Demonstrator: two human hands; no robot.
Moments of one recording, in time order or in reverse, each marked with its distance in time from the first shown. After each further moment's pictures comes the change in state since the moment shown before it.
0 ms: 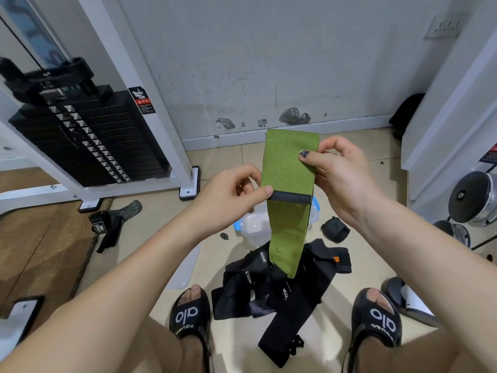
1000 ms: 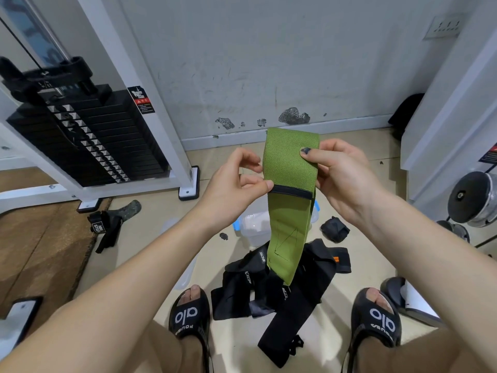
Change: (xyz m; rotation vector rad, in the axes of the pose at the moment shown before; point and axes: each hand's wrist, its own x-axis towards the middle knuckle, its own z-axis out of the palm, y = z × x) left_hand 0.010 -0.001 0.011 -0.258 0.136 0.022; right_hand 0.006 -0.001 -0.002 0.117 -0.029 0.105
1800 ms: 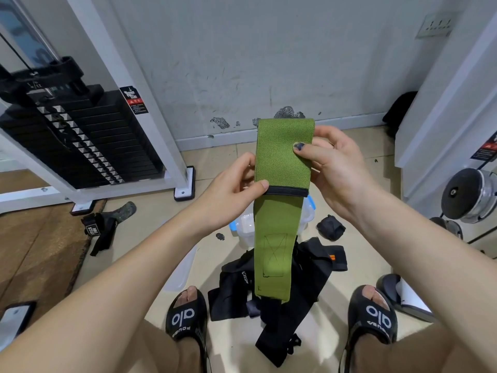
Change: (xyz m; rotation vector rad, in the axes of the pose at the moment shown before) left_hand 0.005 -0.004 -0.004 0.100 -0.230 0.079; right_hand 0.000 -0.003 0.001 -0.084 -0.051 -0.127
